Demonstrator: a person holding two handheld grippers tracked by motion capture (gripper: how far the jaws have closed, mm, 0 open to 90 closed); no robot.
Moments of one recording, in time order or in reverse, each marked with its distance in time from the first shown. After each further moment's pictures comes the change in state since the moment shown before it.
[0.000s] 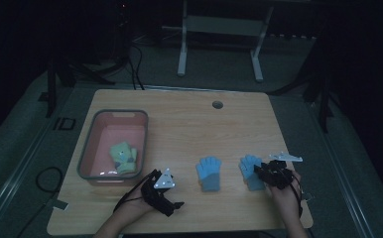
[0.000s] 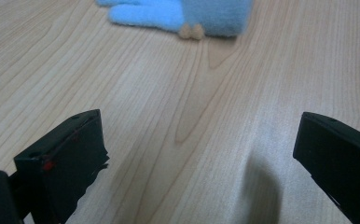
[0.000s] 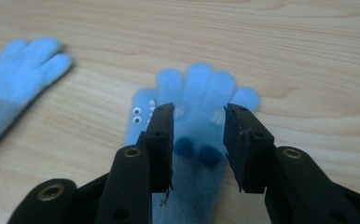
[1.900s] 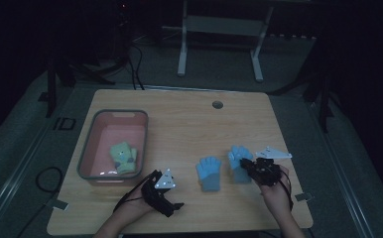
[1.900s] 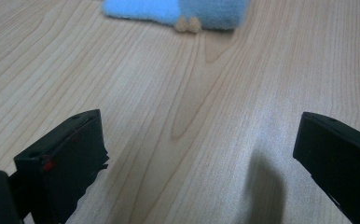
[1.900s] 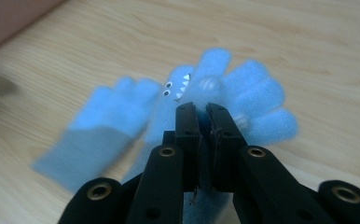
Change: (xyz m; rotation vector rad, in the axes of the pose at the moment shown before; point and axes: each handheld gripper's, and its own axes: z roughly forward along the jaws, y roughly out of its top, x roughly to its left) left arm 0.000 -0.001 0.002 0.014 -0.012 -0.003; right arm 0.049 0.028 -0.017 -0.091 0.154 -0.137
